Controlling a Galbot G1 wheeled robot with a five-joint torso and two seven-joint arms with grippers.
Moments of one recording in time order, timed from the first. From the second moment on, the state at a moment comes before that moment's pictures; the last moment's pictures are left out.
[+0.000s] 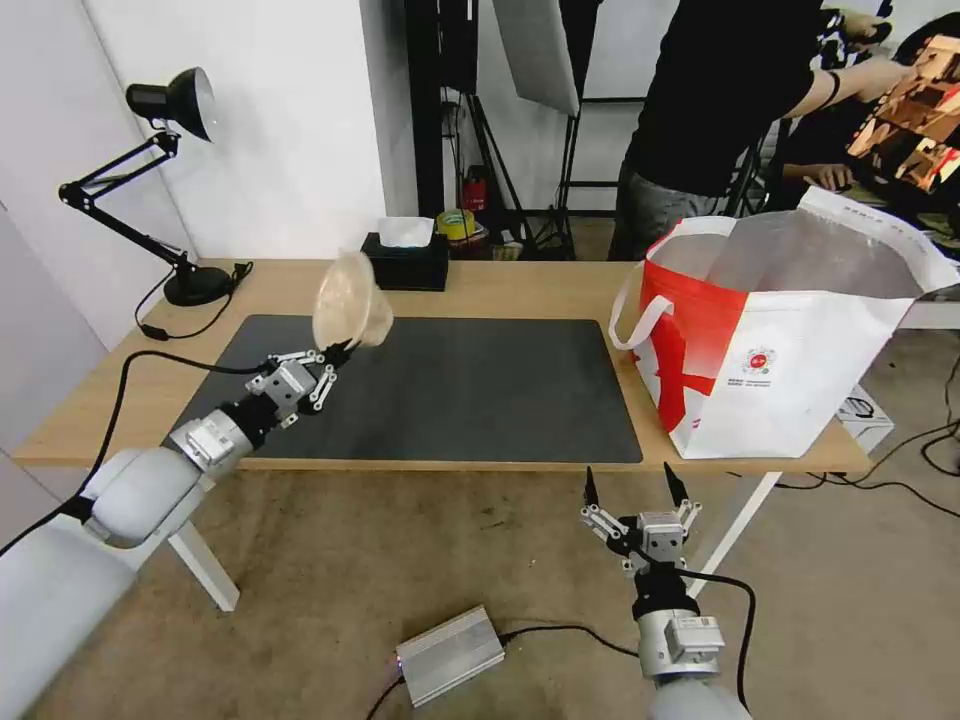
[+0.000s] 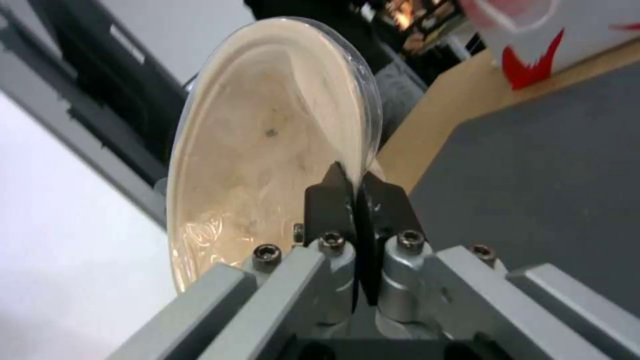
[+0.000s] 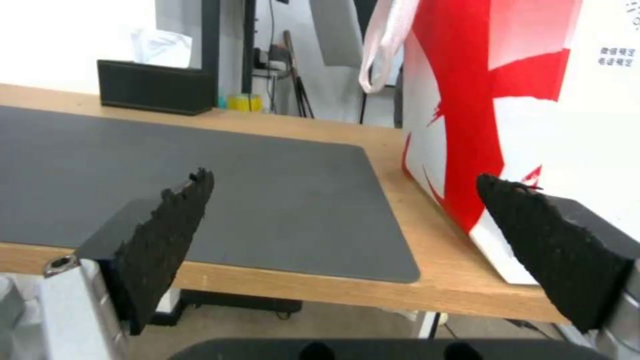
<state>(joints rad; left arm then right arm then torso) 0.94 -0.62 -0.26 -1.83 -0.23 -0.28 0.24 -1.59 1.19 0.20 2.10 0.00 0.12 0.46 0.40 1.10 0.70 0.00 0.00</state>
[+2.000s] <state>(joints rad) 0.24 -0.66 0.28 -1.69 -0.28 -0.37 0.36 -1.65 1.18 0.22 2.13 -0.05 0.09 0.48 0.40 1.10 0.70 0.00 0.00</state>
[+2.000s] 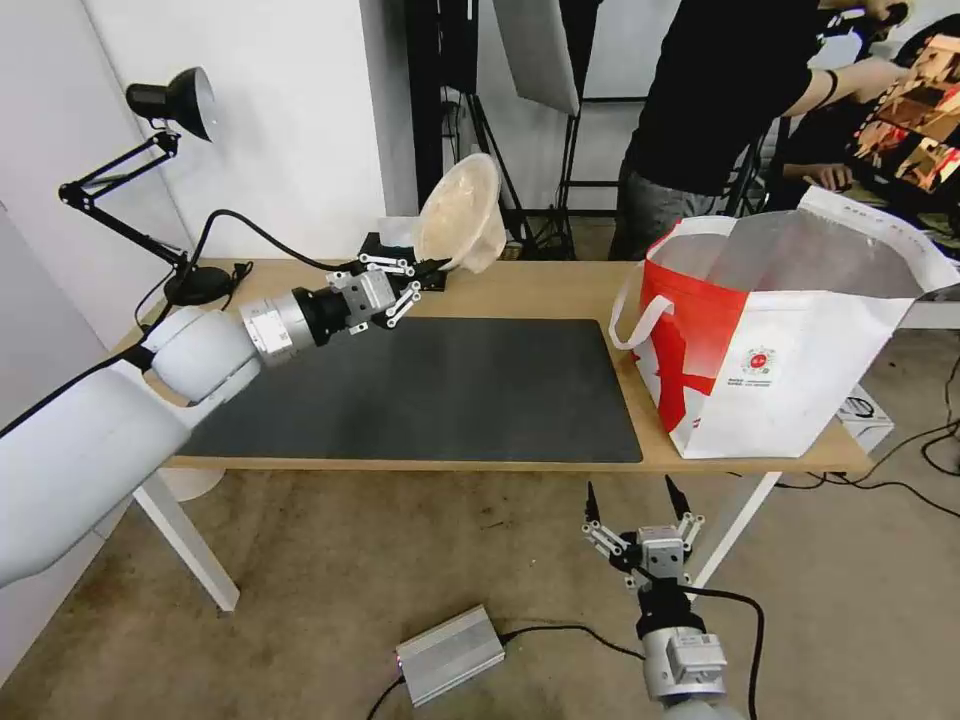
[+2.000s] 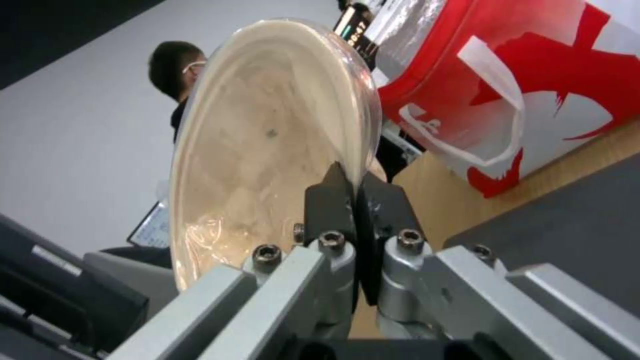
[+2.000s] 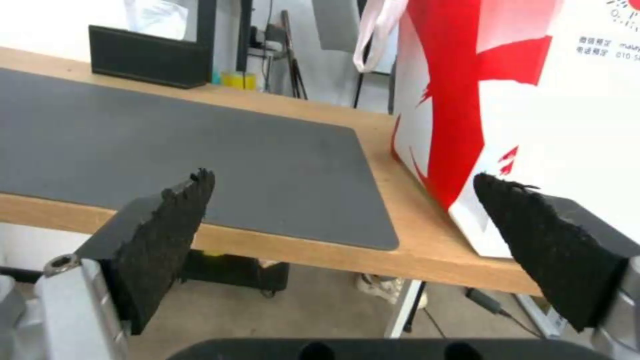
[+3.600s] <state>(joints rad) -0.20 -1.22 0.61 -1.23 -0.13 -0.45 0.42 -1.67 1.22 0.24 2.13 -0.06 0.10 0.47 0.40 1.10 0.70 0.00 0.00</state>
